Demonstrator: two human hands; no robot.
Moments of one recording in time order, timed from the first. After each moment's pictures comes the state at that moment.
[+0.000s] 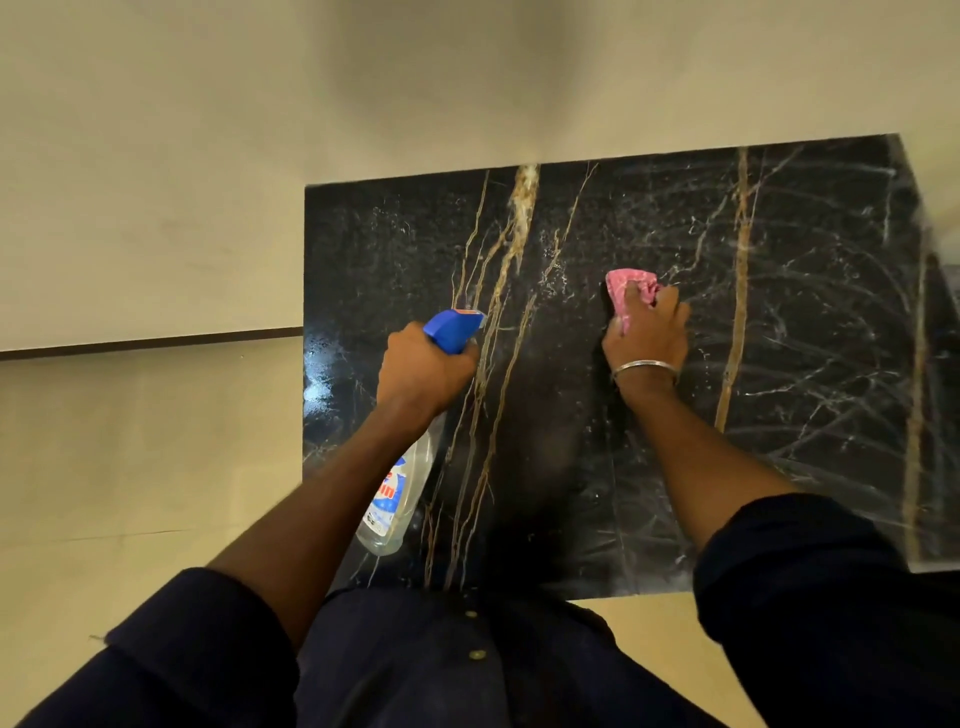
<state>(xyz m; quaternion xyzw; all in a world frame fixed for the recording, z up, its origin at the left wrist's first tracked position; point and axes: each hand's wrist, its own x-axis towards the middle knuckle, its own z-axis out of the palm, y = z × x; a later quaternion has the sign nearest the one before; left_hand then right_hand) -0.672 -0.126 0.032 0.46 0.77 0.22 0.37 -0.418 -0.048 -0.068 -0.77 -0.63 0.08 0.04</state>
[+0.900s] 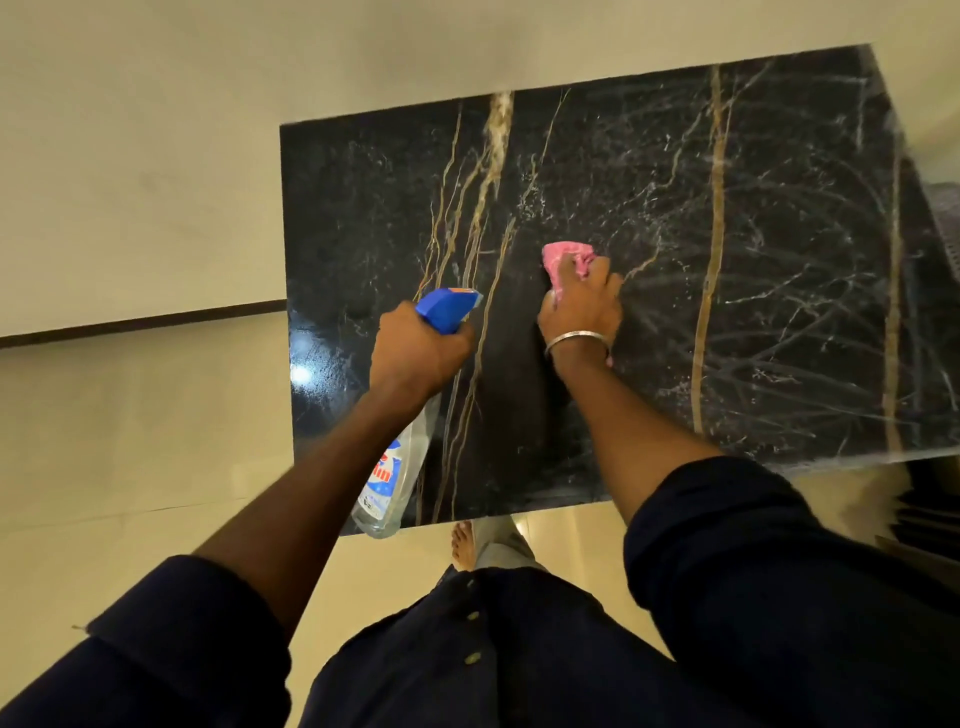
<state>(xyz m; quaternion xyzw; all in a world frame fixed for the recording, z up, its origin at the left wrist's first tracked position) -0.649 -0.208 0.027 0.48 0.76 0.23 0.36 -0.469 -0.133 -0.069 -0.76 -0.64 0.07 0.04</state>
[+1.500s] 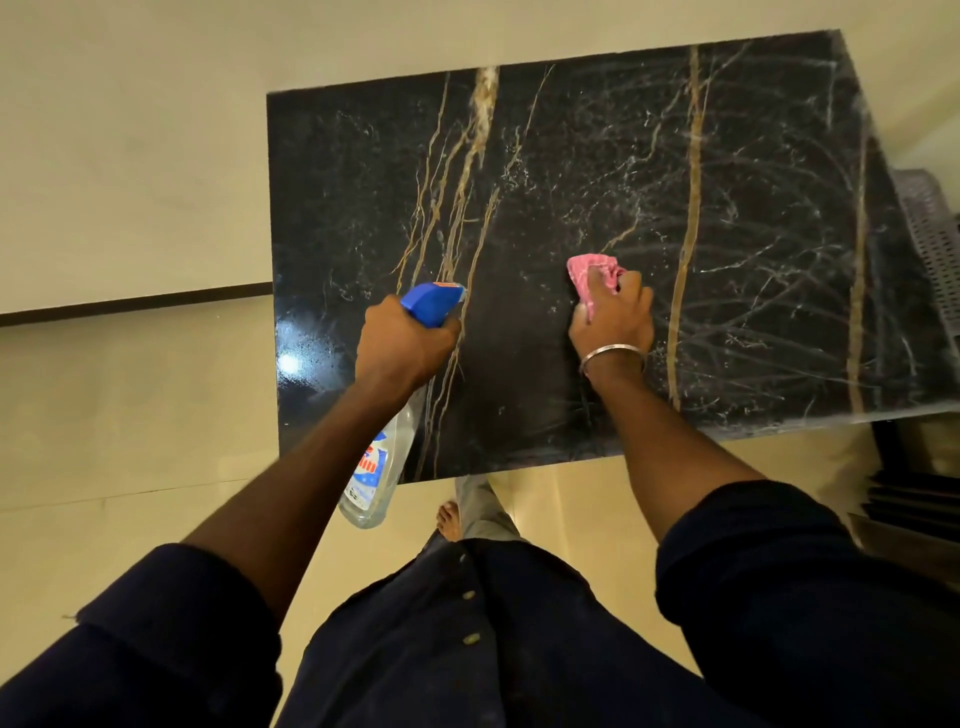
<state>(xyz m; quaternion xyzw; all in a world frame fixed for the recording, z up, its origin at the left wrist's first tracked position) -0.638 -0.249 0.030 0.48 0.77 0.22 0.36 -0.402 -0.193 -0.070 -0.76 -0.64 0.07 0.06</state>
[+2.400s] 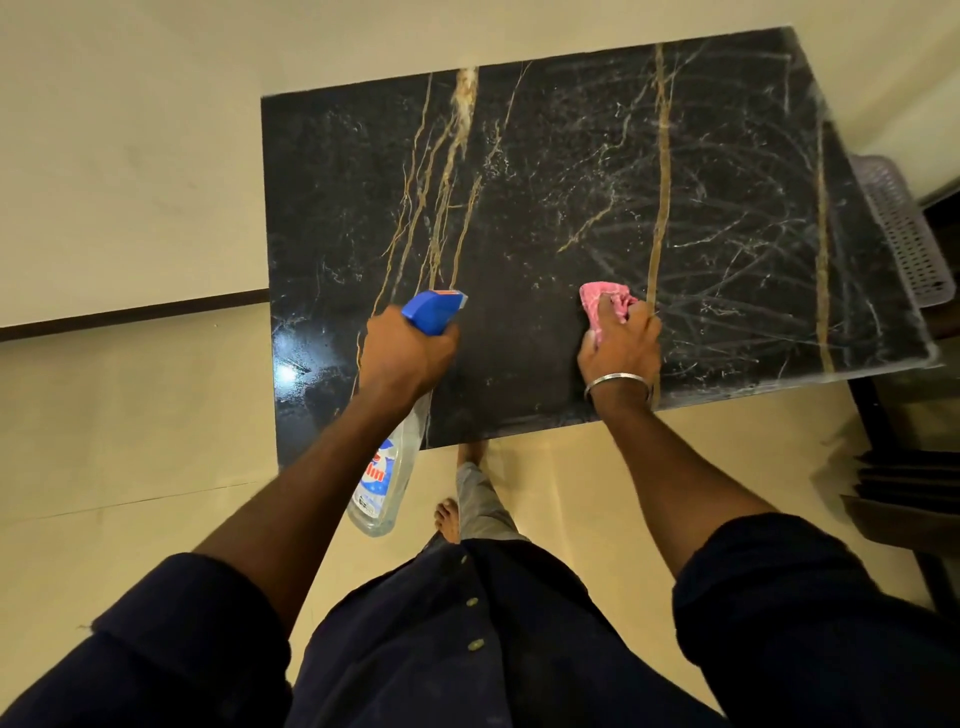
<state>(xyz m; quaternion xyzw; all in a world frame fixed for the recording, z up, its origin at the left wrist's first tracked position) -0.617 -0.300 0.037 0.48 0.76 0.24 0.37 -0.371 -0.270 -0.071 -0.80 -0.60 0.05 0.03</state>
